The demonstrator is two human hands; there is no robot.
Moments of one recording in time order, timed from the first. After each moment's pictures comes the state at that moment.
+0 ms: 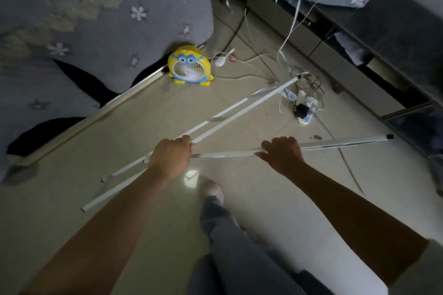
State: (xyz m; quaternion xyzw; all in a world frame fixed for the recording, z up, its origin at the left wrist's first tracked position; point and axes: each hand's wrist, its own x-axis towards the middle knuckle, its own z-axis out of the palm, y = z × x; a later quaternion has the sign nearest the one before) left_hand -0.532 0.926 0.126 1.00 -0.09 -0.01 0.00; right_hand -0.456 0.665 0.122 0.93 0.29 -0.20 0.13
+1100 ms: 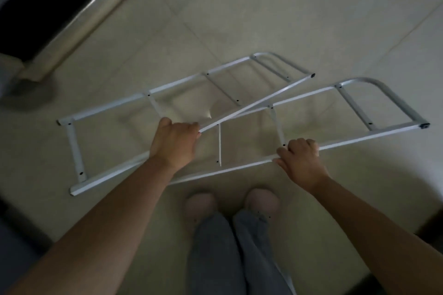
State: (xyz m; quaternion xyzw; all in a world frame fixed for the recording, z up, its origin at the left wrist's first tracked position) left_hand -0.803 1.286 -0.237 0.95 -0.09 -0.29 -0.04; right_hand -0.804 0.997 -0.286 0.94 0.32 -0.09 -0.01
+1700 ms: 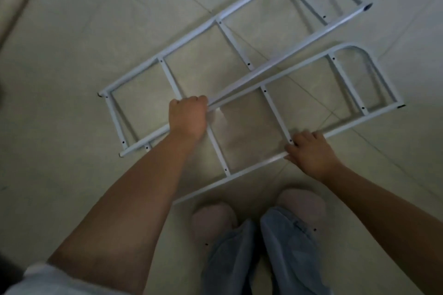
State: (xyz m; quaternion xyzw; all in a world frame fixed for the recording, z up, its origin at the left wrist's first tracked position) left_hand -0.805 1.266 -0.456 0.95 -0.01 -0.30 -0.02; right_hand -0.866 0.987 -0.487 0.92 0.34 -0.19 0.01
